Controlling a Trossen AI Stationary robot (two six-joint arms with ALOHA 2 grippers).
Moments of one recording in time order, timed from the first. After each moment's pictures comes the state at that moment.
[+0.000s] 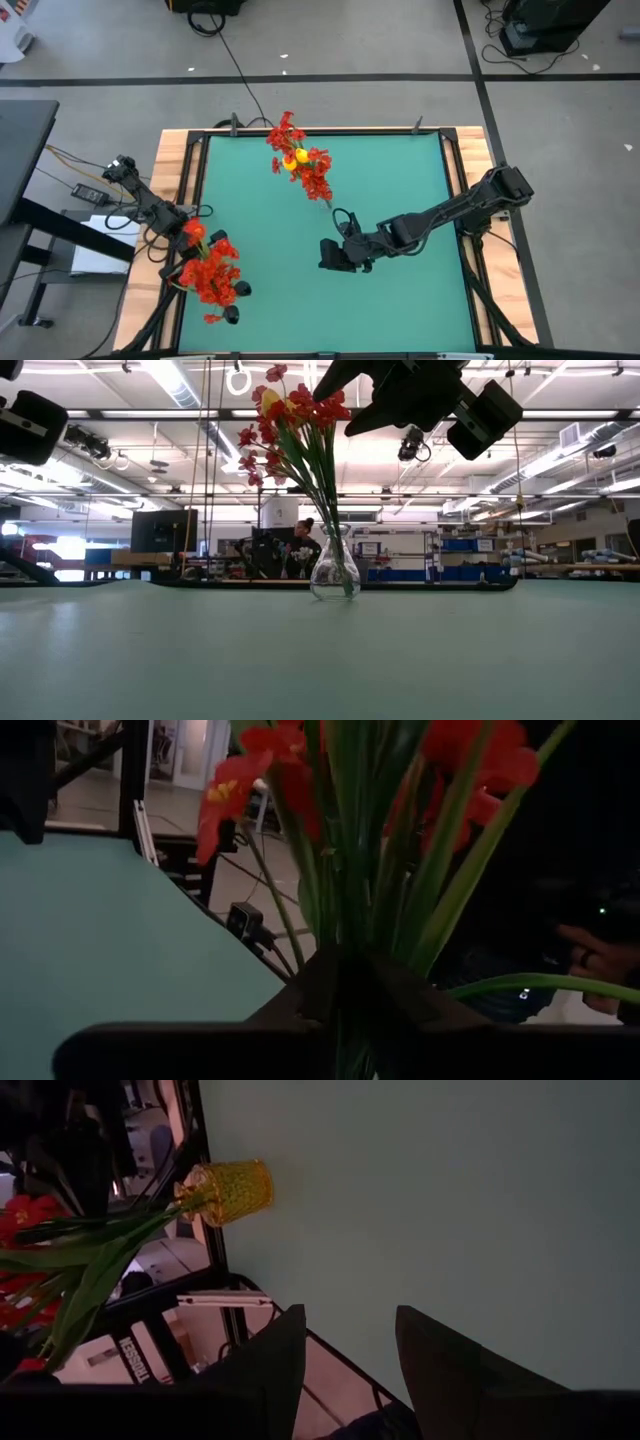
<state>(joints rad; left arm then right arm) -0.75 0.03 0.01 0.07 0.07 -0.27 0.33 1.68 1.16 -0.15 0.08 1.83</state>
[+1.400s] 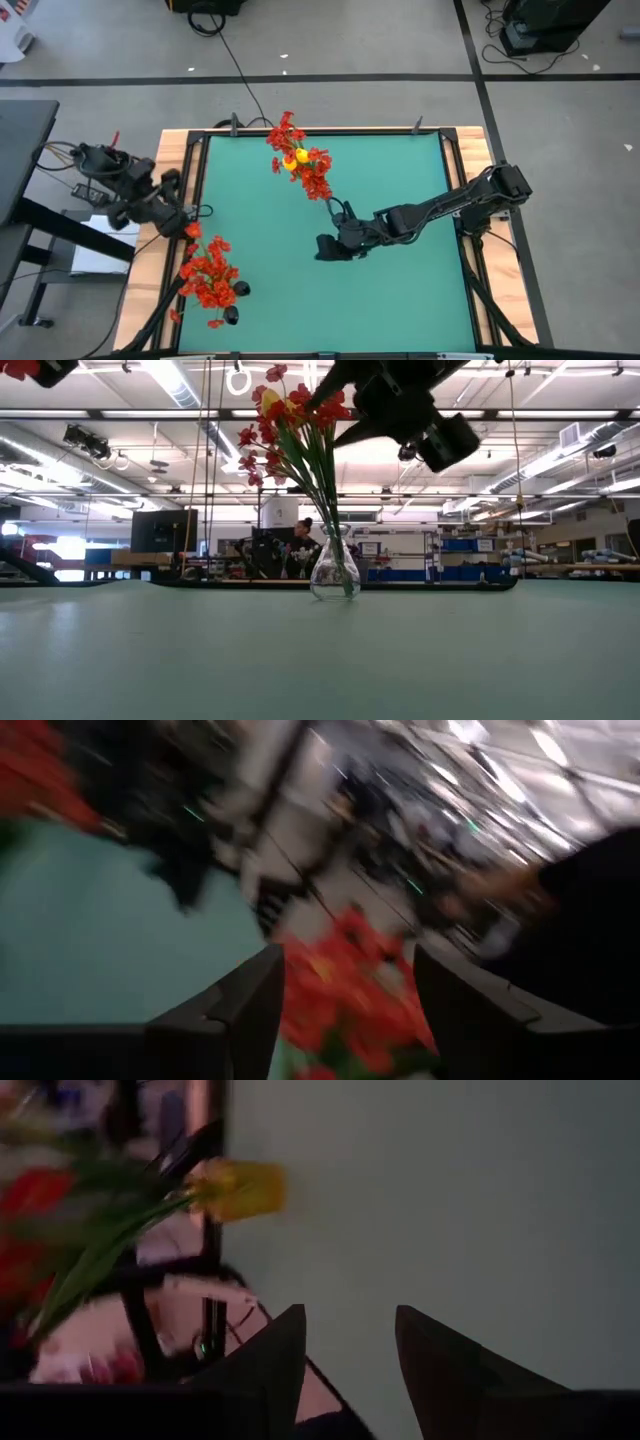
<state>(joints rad) -0.75 0.03 0.83 -0.80 -0.20 -0.53 0.25 1.68 1.16 -0.14 0.00 1.63</state>
